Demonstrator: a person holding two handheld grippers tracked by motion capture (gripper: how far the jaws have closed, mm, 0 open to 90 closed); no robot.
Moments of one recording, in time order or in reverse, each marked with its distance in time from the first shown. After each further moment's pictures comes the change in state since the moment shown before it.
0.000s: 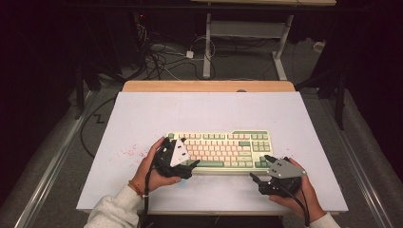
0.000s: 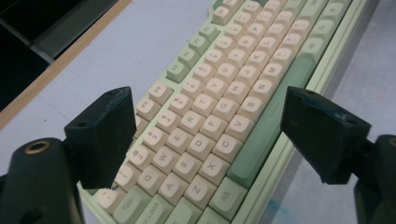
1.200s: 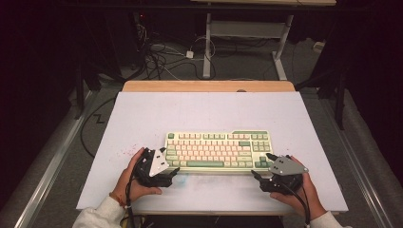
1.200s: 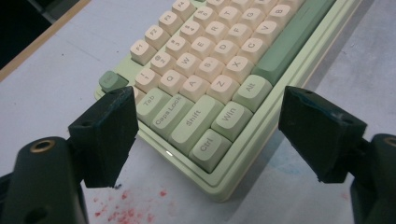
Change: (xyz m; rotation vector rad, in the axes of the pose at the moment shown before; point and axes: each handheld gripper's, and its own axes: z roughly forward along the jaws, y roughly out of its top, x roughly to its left) left arm 0.006 -0.057 -0.020 0.053 0.028 -0.062; right arm -0.007 0.000 0.002 0.002 -0.012 0.015
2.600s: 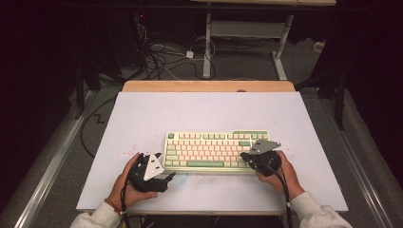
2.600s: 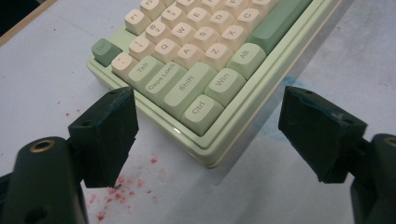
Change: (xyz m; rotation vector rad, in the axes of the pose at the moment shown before) left arm -0.002 -0.015 -0.007 0.023 -0.010 -0.035; right arm -0.009 0.032 0.061 0.128 0.155 0.005
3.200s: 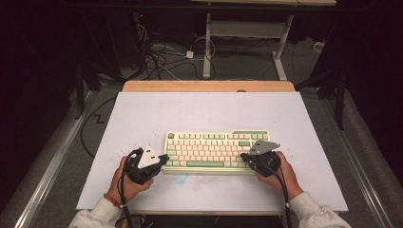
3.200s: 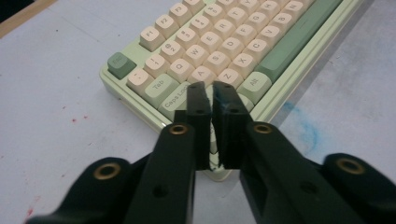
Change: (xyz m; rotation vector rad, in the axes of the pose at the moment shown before) left arm 0.020 0.018 -0.008 0.003 -0.072 -0.069; right arm 0.000 -0.004 0.003 0.004 -0.002 0.012
